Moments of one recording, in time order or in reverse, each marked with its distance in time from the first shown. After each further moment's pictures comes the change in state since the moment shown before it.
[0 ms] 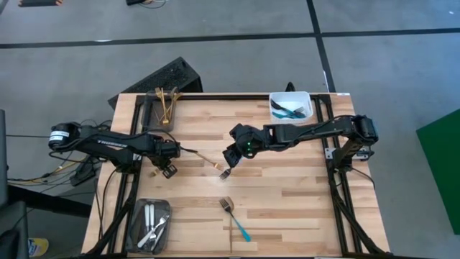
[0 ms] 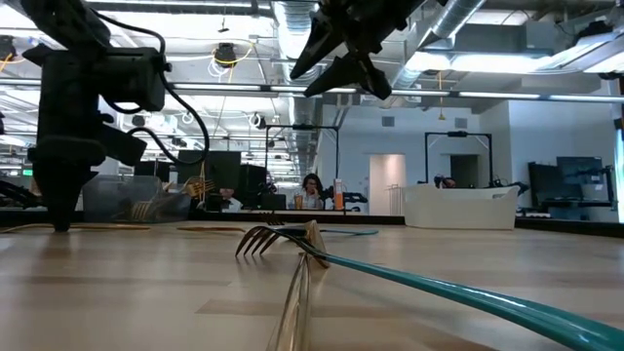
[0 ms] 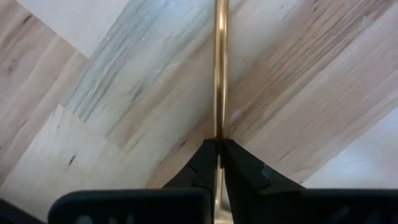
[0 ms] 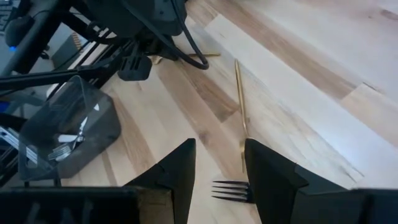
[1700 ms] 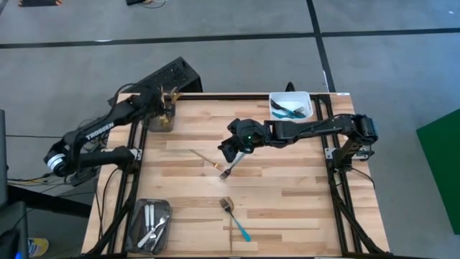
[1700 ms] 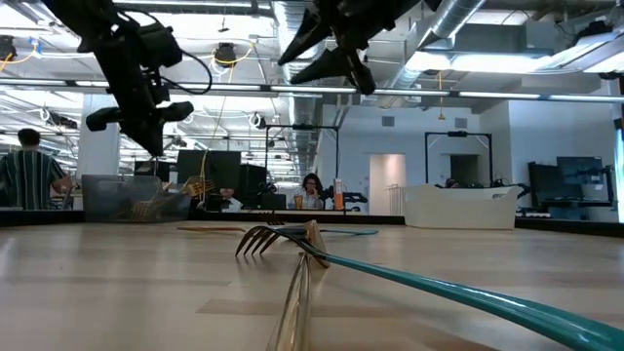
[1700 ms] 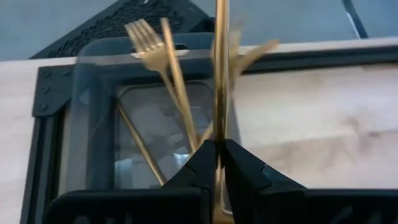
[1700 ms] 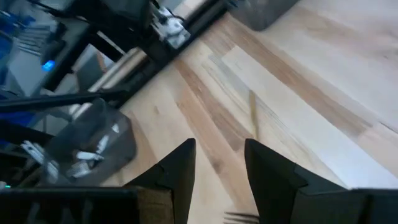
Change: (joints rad) left arm 0.790 -0.149 0.249 0.211 -0.306 0.158; right arm -0.040 0.000 0.000 0.114 -0.033 -0.058
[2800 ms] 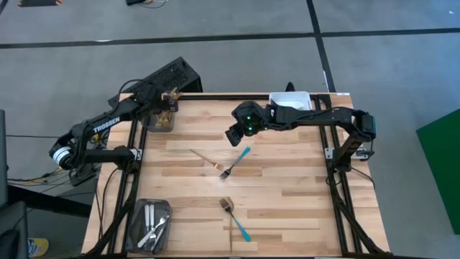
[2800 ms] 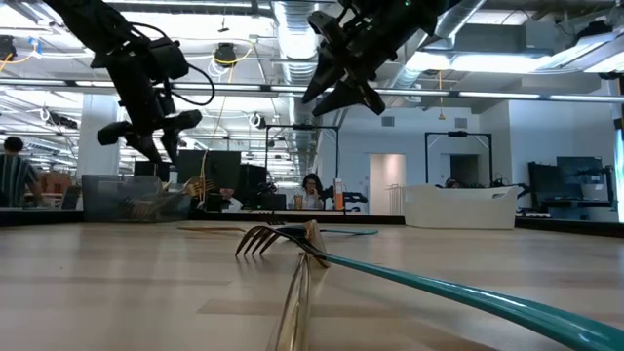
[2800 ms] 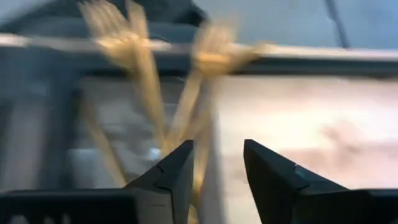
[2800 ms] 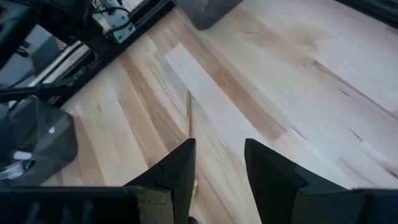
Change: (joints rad) left arm 0.046 0.106 0.001 0.109 0.094 -0.069; right arm -0.176 0.000 0.000 -0.116 -0.077 -0.155
